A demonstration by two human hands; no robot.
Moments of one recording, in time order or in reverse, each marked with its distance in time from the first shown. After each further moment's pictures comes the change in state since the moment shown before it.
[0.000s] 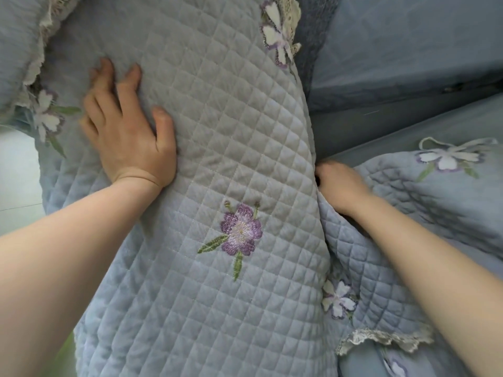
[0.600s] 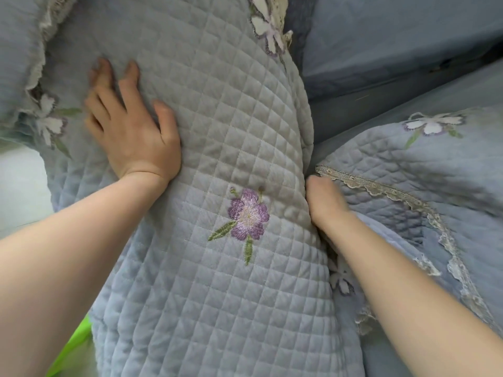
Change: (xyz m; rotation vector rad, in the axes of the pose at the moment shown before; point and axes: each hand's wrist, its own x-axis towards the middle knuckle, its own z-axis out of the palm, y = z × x) left_hand 0.002 -0.002 0.003 0.025 0.007 0.014; right_hand -0.040 -0.049 0.039 0.137 0.006 0.311
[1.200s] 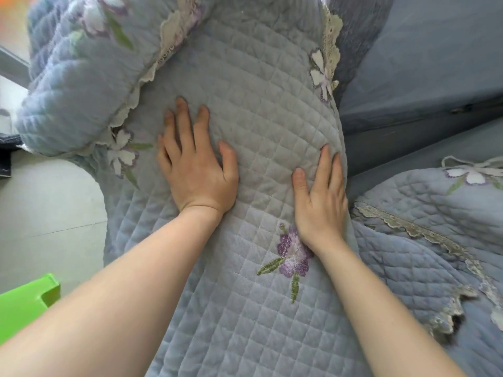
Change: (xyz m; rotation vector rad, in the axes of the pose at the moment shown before) left_hand 0.001 -0.001 -0.001 -0.067 -0.100 0.006; right_hand -0.005 -0.104 -0.018 0.433 0.437 -0.026
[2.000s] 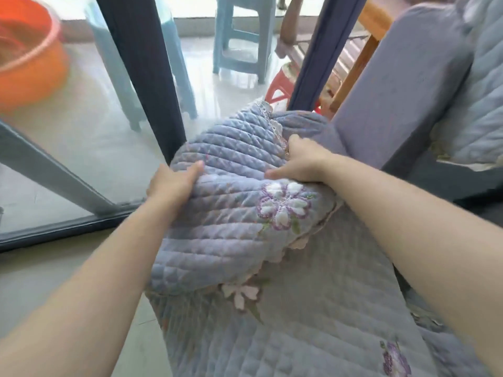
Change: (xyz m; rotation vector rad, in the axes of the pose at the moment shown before) left_hand 0.258 -0.151 -0.086 -0.501 -0.504 -0.479; right_hand 0.167 -0.311 -0.027 -0.515 -0.295 -0.169
